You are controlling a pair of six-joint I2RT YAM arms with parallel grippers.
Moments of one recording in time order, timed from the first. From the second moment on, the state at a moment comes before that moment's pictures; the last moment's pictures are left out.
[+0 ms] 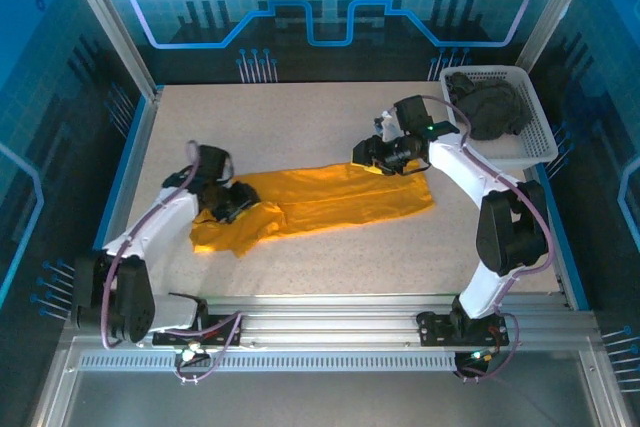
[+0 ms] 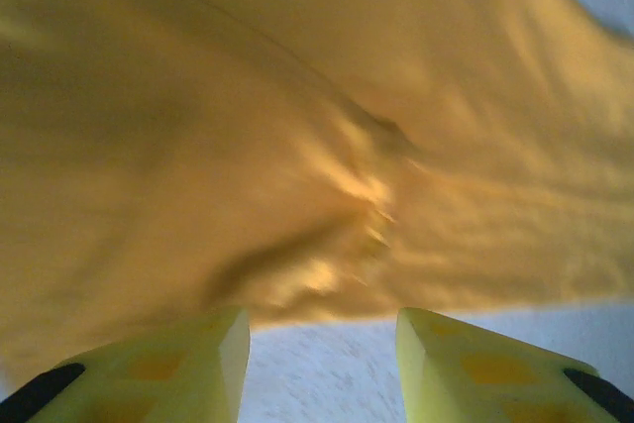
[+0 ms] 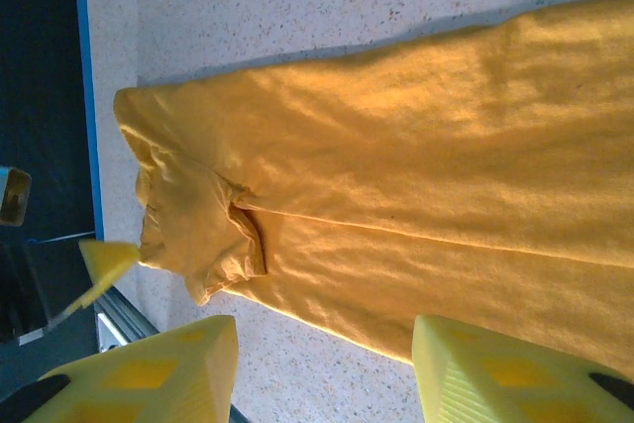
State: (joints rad) left arm -0.08 1.30 0.84 -0.70 0.29 -0.79; right arm 0.31 1.73 1.36 -0.66 -0.61 0.50
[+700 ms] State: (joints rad) left arm 0.17 1.46 0.72 -0.58 0.26 -0.76; right arm 0.40 1.73 1.33 -0.64 -0.64 0.48
